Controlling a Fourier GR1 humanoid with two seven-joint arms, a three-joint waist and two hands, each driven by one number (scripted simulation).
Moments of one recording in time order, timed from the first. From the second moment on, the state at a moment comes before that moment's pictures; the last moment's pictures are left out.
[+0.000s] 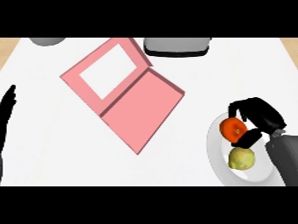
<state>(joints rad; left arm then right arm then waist) -0.11 0.36 0.20 -1.34 -0.24 0.07 0.07 -0.36 -0.40 0.10 -1.01 0.95 0.09 -0.33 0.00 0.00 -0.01</state>
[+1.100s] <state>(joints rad) -0.10 0.35 0.21 -1.34 -0.26 0.06 0.05 -0.31 -0.33 0.07 -1.72 0.90 0.14 -0.09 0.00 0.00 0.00</state>
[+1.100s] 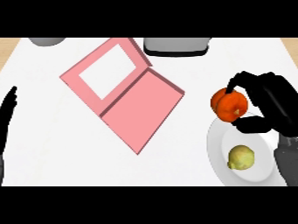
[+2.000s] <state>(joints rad) -0.13 0.34 0.21 -1.33 -0.27 0.05 0.05 -0.82 -0.01 0.16 -1.35 0.73 0.10 0.30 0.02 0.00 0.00</state>
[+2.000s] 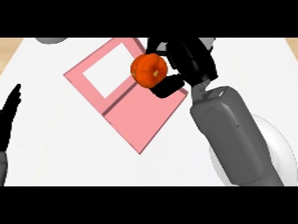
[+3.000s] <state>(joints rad) -0.19 0.31 0.17 -1.33 -0.29 0.04 0.06 -1.17 0.00 0.30 -0.51 0.37 -0.30 0.22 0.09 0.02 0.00</state>
